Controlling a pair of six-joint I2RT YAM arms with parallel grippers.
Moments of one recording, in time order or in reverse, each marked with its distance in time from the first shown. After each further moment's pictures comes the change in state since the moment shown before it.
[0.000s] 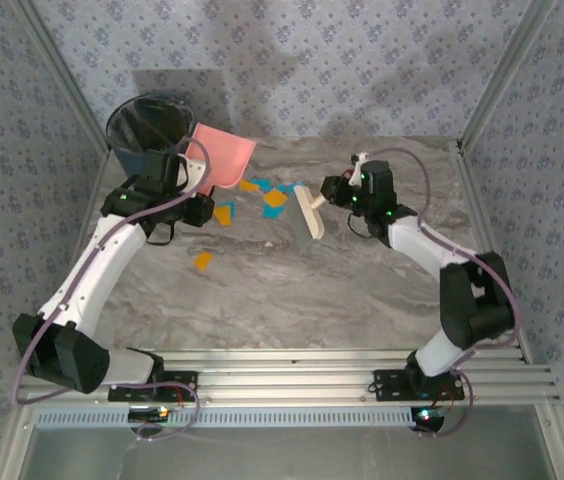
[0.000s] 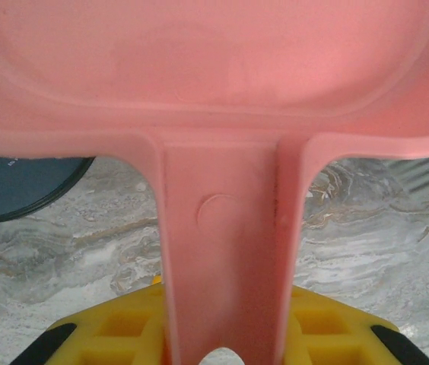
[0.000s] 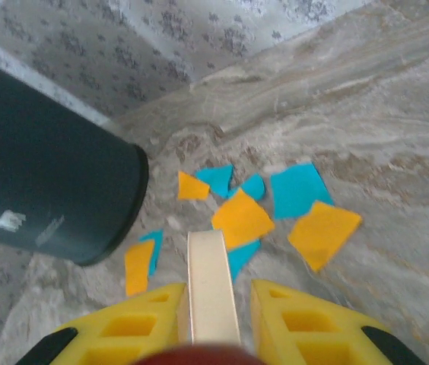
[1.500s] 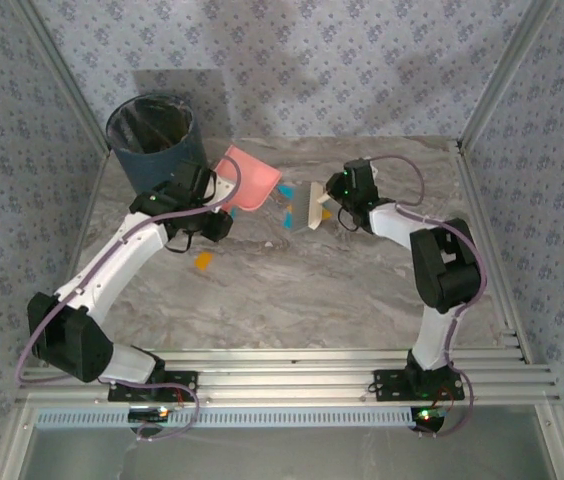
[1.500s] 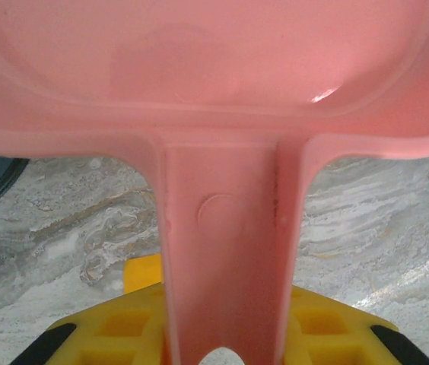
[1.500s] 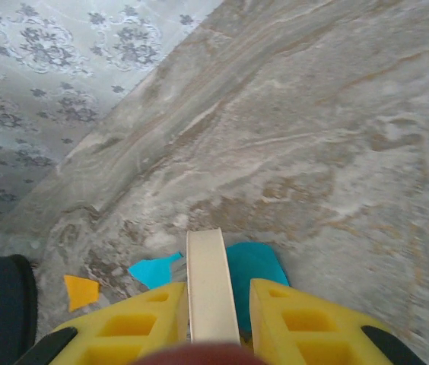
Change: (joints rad) left arm -0.134 0.076 -0.031 -0.029 -0.059 0.065; right arm 0.002 0.230 0.095 -0.014 0.338 0.226
